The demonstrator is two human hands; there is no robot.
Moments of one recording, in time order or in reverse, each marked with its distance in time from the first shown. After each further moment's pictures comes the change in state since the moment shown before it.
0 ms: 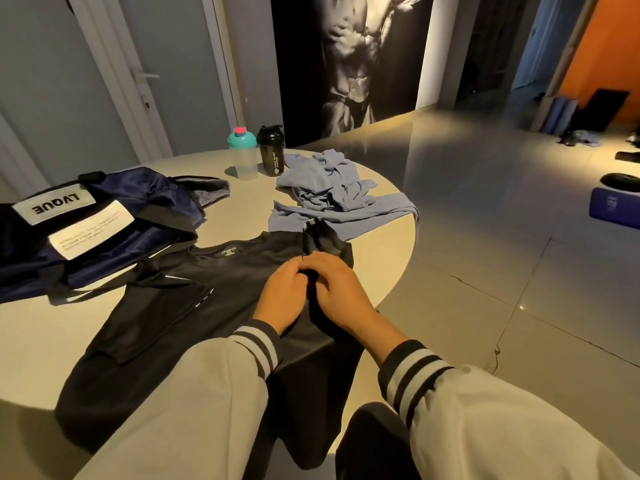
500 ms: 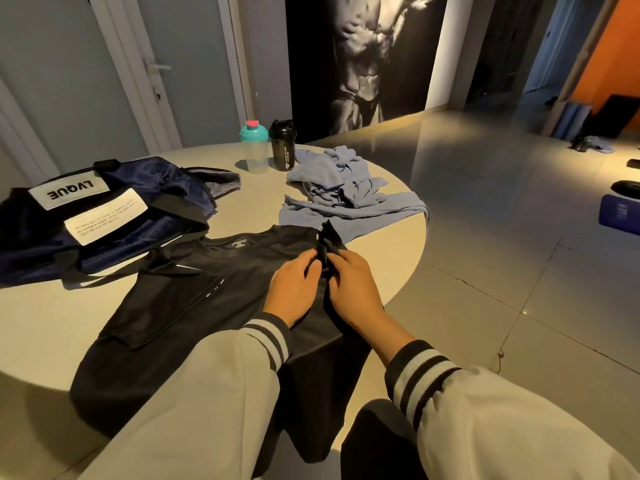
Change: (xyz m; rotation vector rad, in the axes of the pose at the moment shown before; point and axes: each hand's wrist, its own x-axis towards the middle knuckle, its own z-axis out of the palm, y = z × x) left_hand 0.000 -0.006 -0.002 0.110 0.037 0.041; right_hand 0.000 0.003 0.011 -0.209 0.046 0.199
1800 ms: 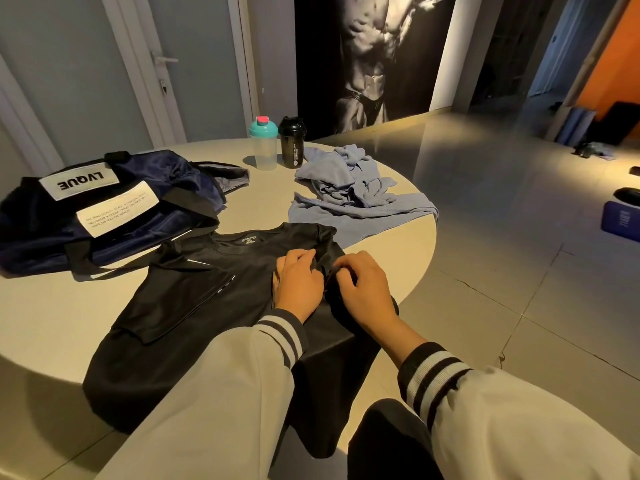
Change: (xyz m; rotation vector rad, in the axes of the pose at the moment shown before) left_hand -0.002 0.000 -0.006 0.153 0.053 -0.130; right_hand -0.009 -0.013 -0.005 0.239 0.085 0.003
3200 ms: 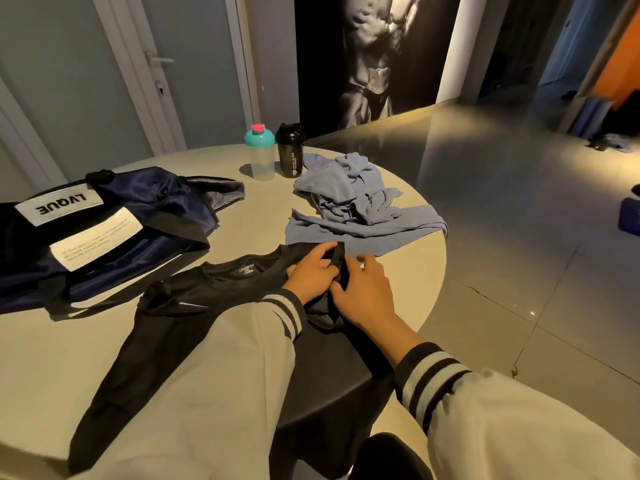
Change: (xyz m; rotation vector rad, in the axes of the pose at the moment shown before) left_hand 0.110 0.011 0.022 -0.381 -0.374 -0.088; right_hand 0.075 0.021 0.009 -0.408 -0.173 0.152
